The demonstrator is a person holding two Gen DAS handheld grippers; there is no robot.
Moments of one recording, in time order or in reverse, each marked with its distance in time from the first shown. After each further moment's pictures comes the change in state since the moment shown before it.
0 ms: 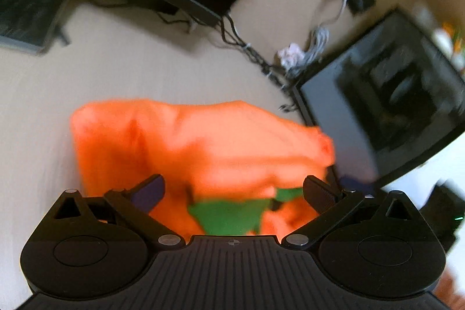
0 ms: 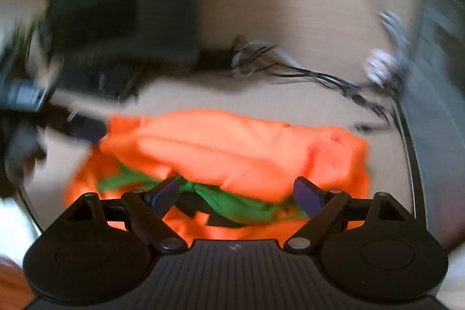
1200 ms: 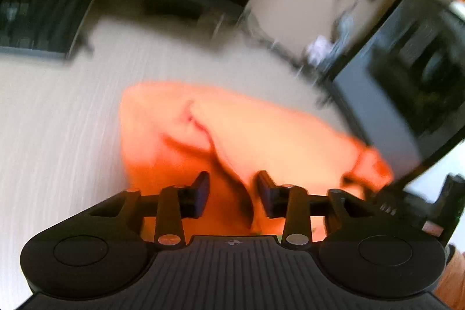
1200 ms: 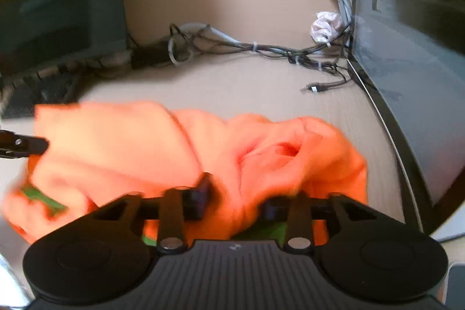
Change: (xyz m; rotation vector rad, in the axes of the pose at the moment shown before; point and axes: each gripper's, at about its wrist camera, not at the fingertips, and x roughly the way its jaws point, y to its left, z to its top) left arm 0.020 0.002 -0.026 0.141 -0.022 0.211; right arm 0.048 -0.031 -0.056 0.001 -0.045 -0.196
